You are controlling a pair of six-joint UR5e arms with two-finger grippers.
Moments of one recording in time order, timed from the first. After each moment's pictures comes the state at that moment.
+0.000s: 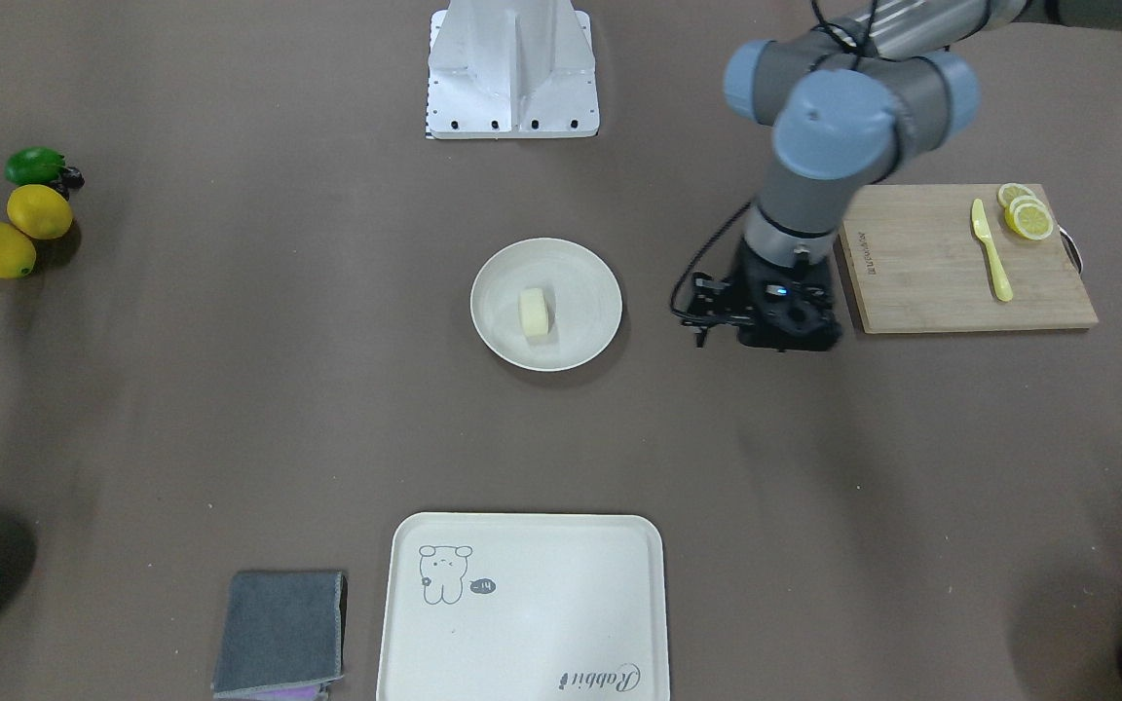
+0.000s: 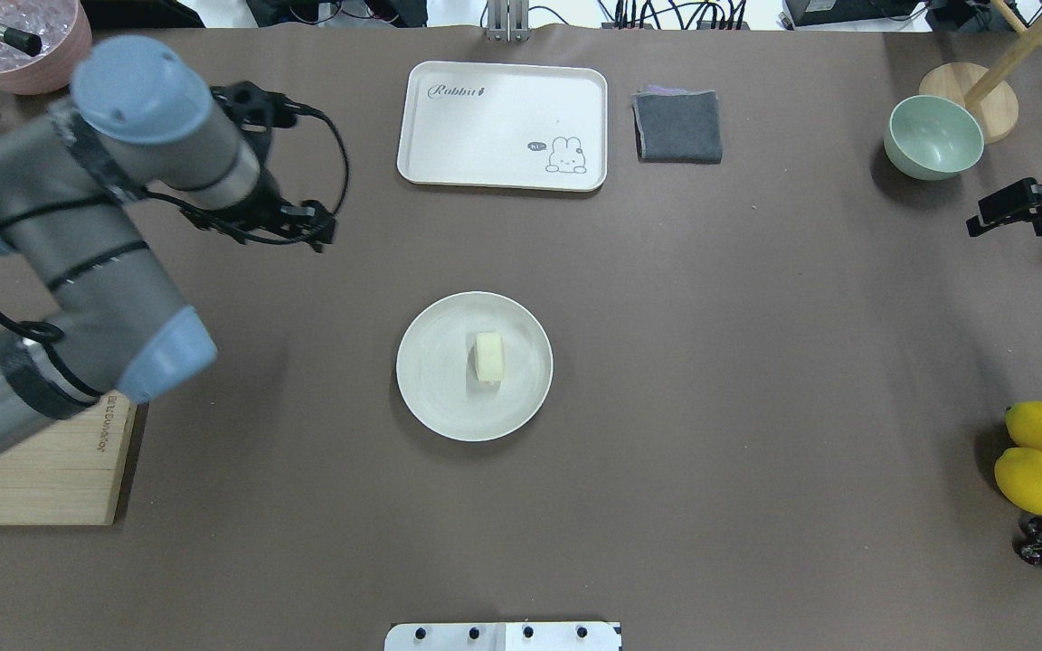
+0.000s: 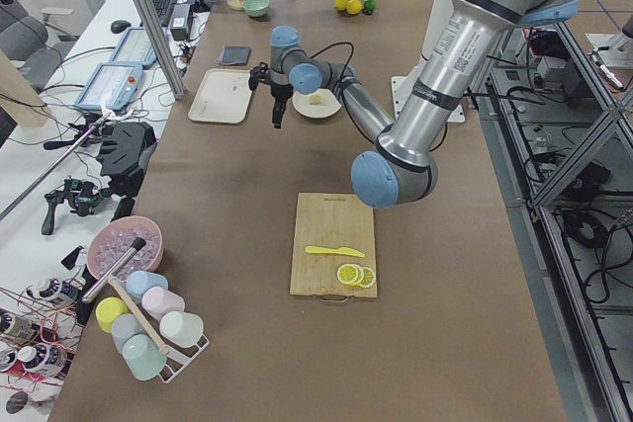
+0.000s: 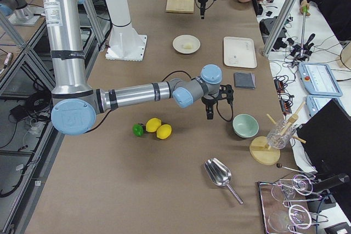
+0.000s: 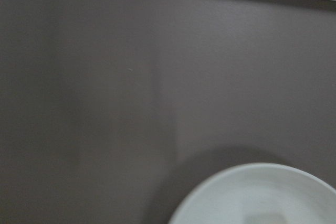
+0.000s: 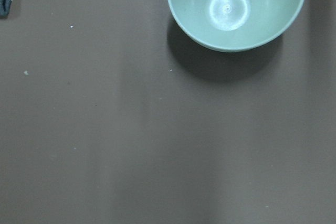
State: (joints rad) left arm -0.86 -2.05 -1.73 -1.60 -2.03 -0.77; right arm 1.25 -1.49 1.64 -1.23 2.33 0.49
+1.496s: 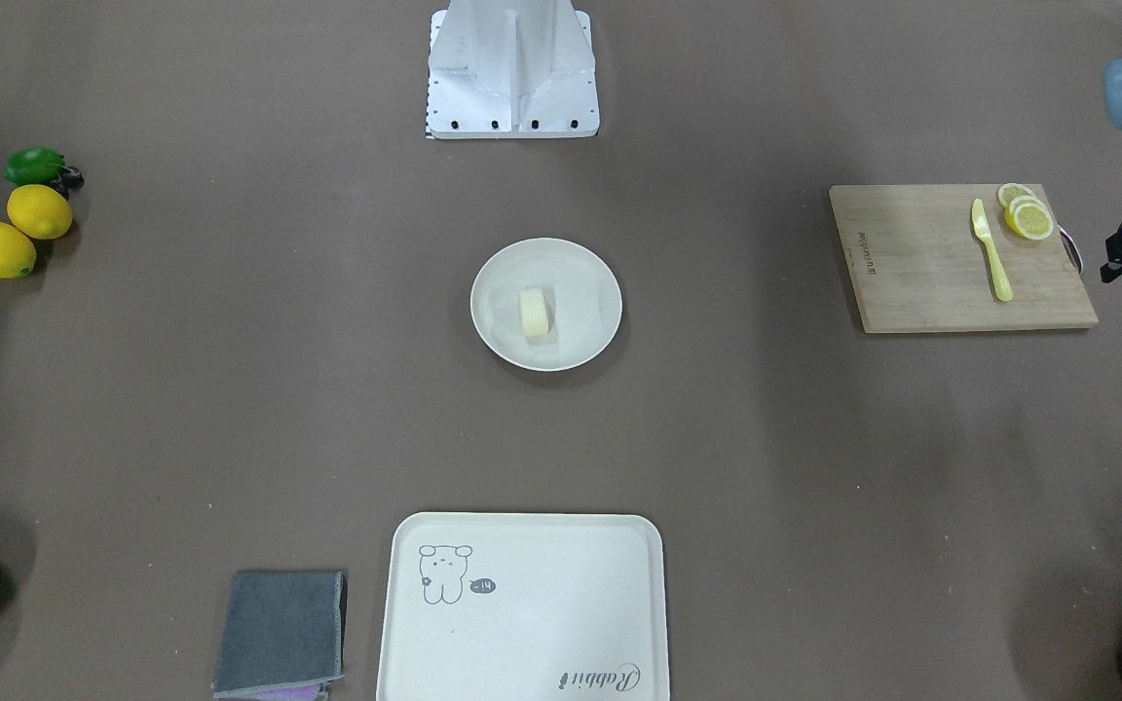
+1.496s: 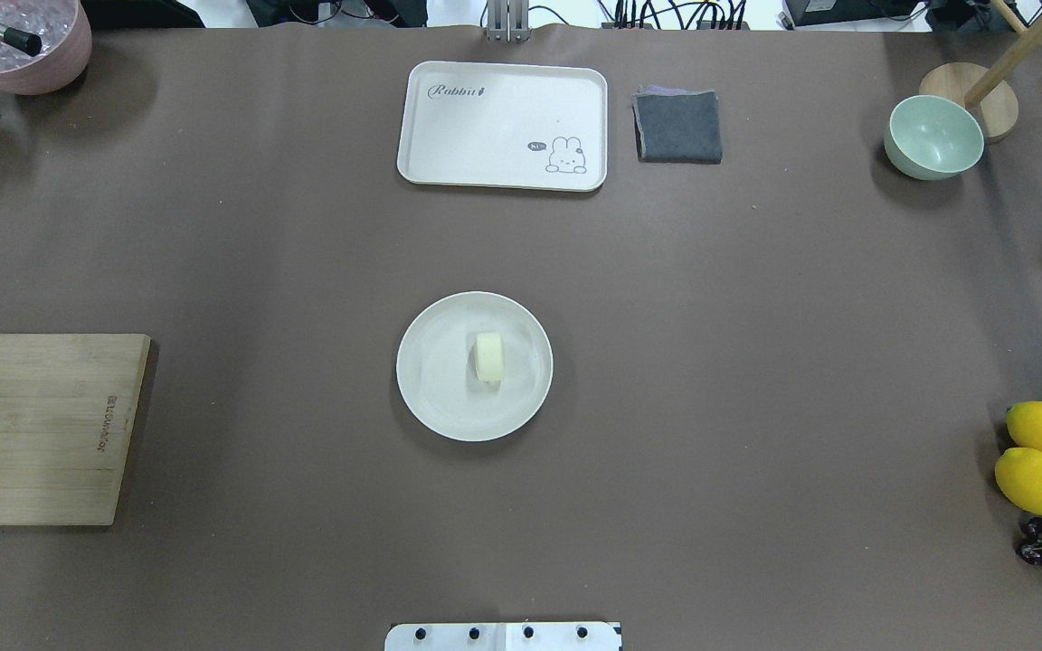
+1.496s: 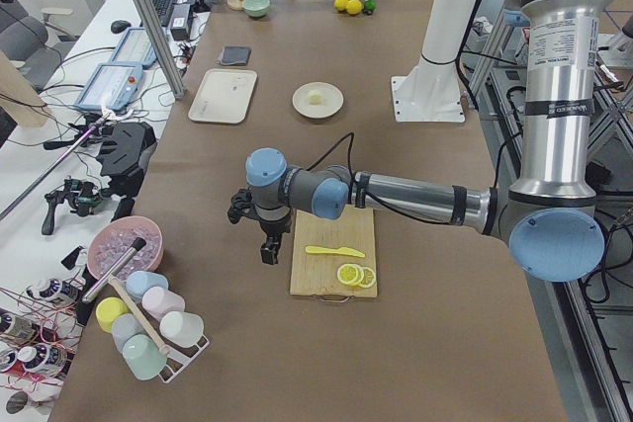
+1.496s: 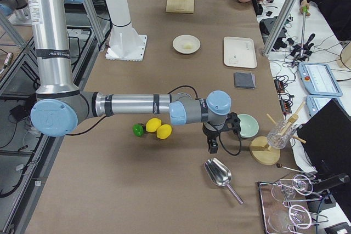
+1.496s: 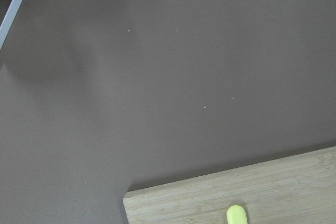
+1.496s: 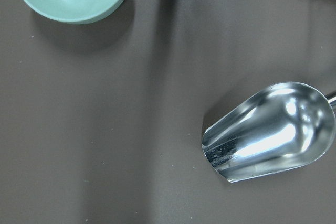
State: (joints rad) left arm -1.34 -1.53 -1.68 -1.72 -2.28 -0.08; right arm 1.48 -1.50 1.54 -1.46 2.34 0.03
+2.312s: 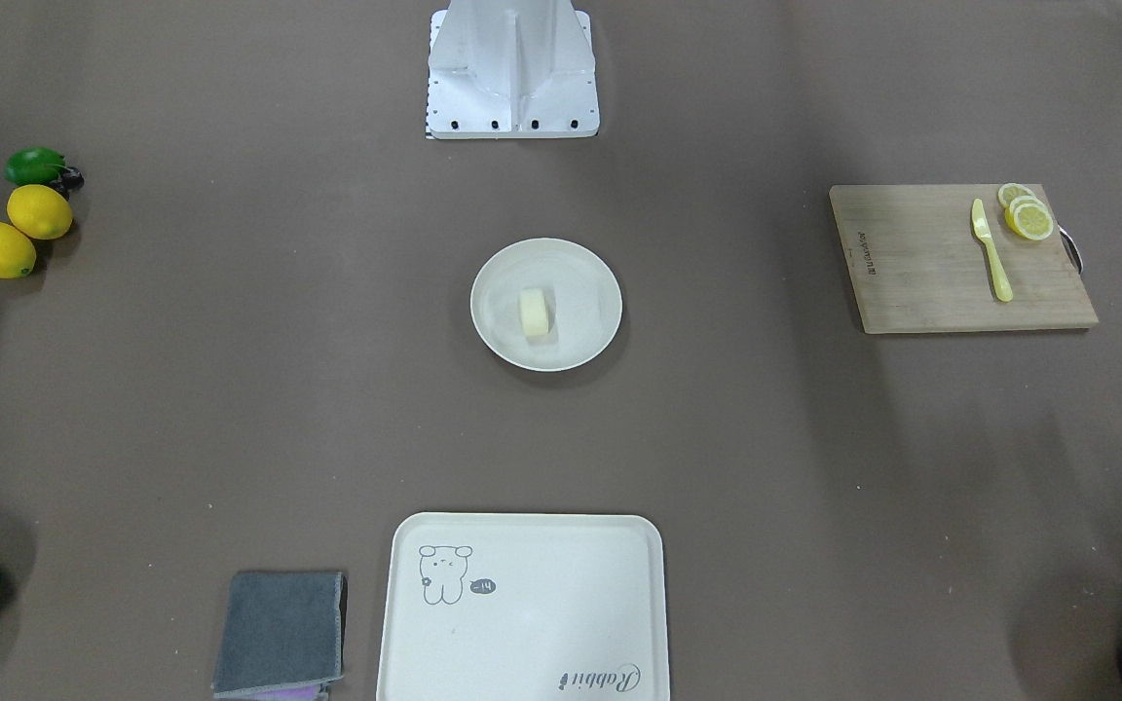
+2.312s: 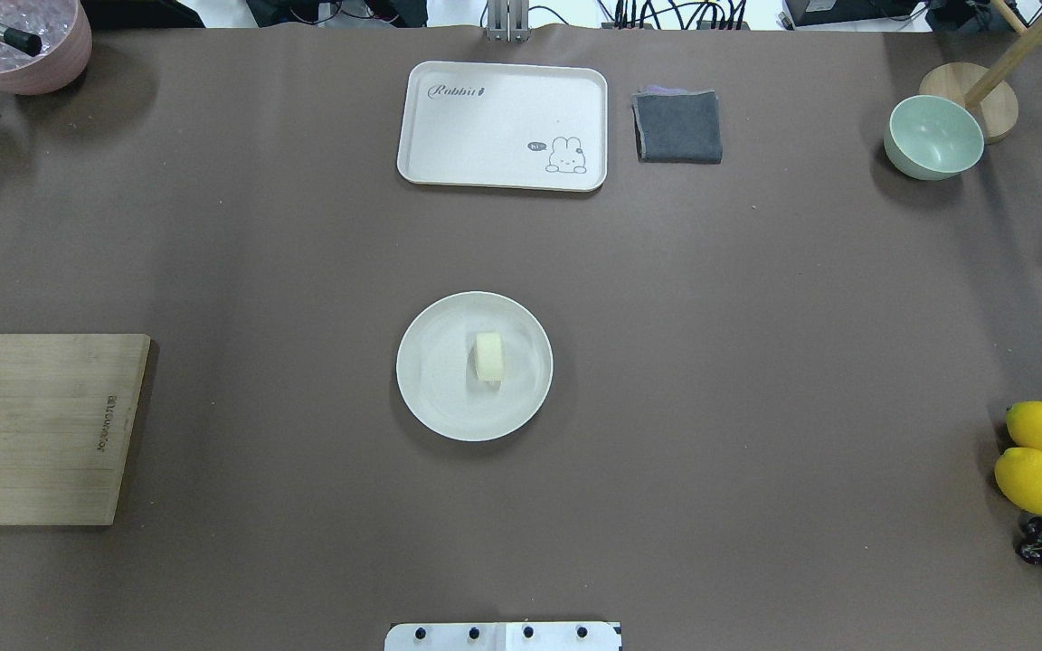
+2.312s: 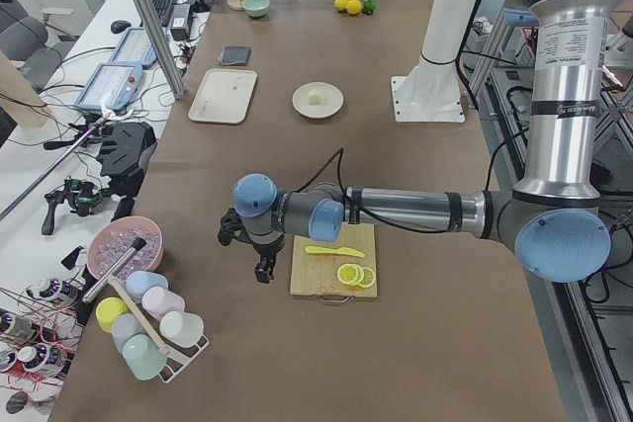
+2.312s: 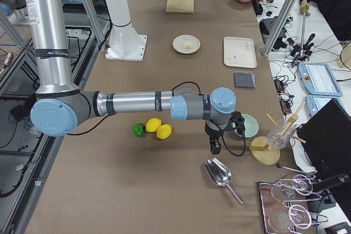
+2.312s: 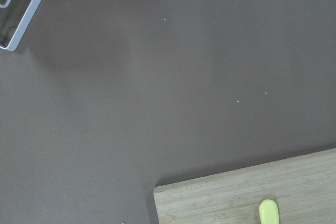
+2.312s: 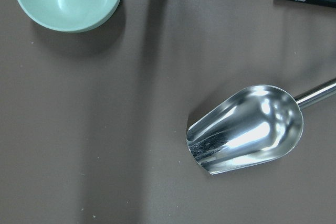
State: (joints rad) left arm -1.47 -1.57 -1.59 -1.66 -2.42 0.02; right arm 1.54 -1.47 1.56 -1.58 2.34 -0.06
